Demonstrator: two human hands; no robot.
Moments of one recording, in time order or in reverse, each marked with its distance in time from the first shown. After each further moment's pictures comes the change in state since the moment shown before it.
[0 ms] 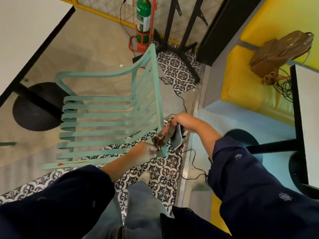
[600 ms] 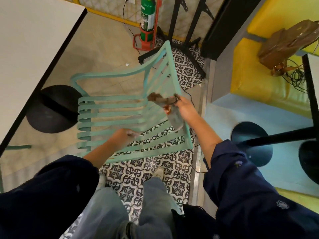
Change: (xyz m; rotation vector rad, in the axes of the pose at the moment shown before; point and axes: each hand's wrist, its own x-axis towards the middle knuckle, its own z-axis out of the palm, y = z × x) left_hand -0.044 -0.117 -0.096 -0.028 0.175 -0.096; right_hand -0.013 -0.081 0.062 0.572 0.353 -0.173
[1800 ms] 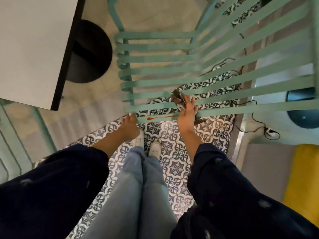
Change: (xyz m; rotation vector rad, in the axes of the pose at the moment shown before) left_hand -0.029 -0.310 -0.007 0.173 -0.231 -0.345; right_hand -0.019 0.185 0.358 -0.117 0.193 0.205
